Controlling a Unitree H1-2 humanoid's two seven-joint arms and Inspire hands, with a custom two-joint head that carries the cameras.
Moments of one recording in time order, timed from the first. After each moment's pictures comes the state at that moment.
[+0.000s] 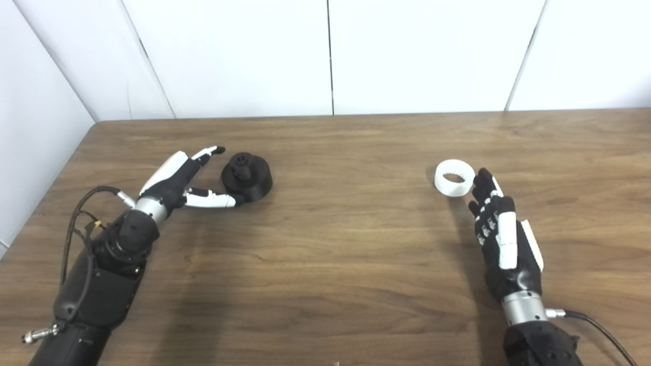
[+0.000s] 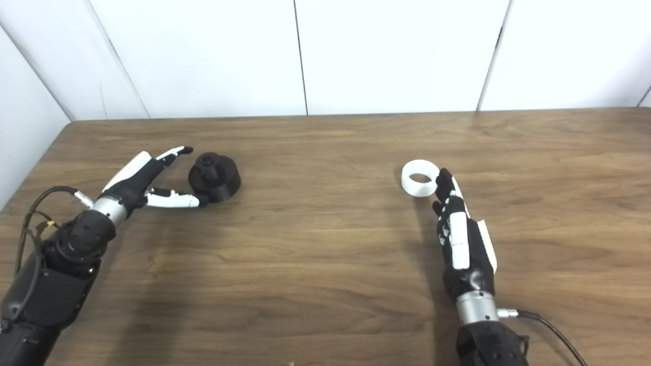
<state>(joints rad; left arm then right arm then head) -0.37 0.53 -0.13 0.16 0.40 0.23 -0.28 0.07 -0.01 0.00 -0.22 0.10 0.06 -0.01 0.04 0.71</state>
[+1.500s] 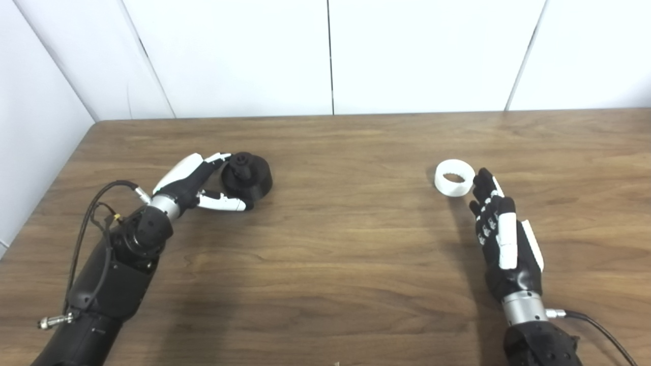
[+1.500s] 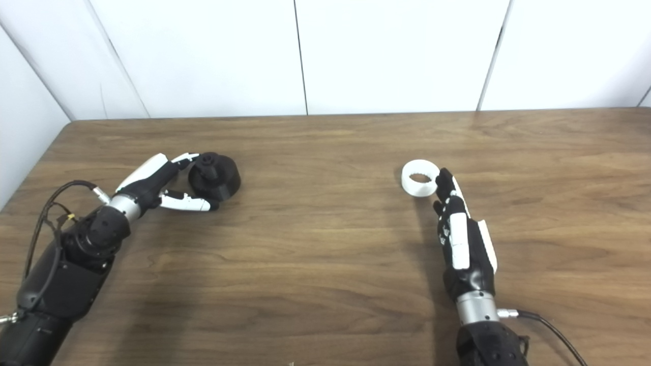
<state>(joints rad) -0.41 0.51 -0.19 0.22 0.47 0.22 -0.31 0.07 -0.01 0.00 -0.22 0.09 0.05 -0.02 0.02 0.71</state>
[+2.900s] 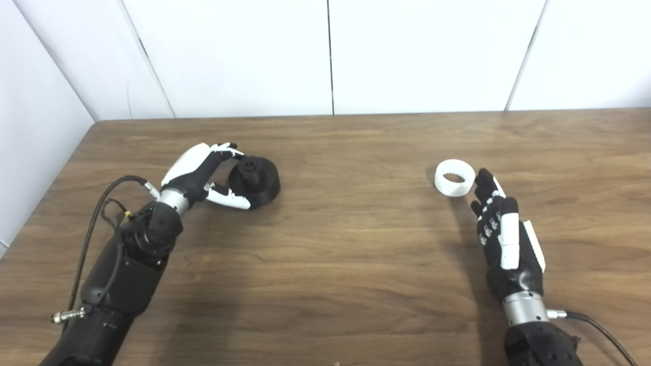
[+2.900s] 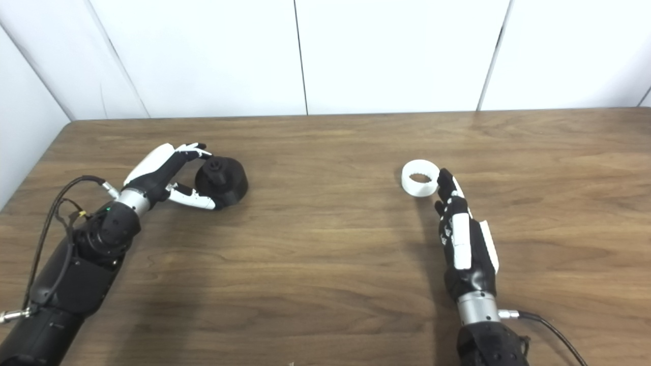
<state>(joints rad) -0.42 0.48 -0.18 0.24 0.49 0.14 -0.21 0.07 -0.01 0.00 -0.22 0.10 0.05 -0.03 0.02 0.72</state>
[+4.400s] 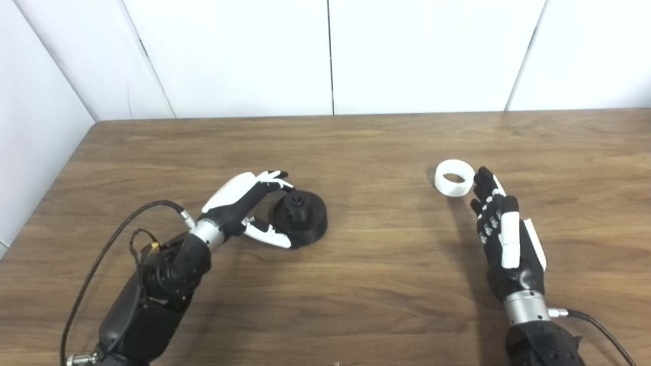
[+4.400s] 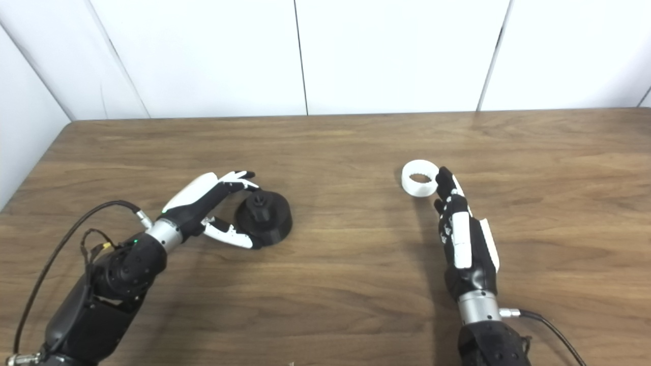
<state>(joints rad) -0.28 0.43 -0.28 -0.06 0.50 0.18 -0.34 0.07 -0.01 0.00 -0.24 0.10 0.06 -0.01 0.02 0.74</state>
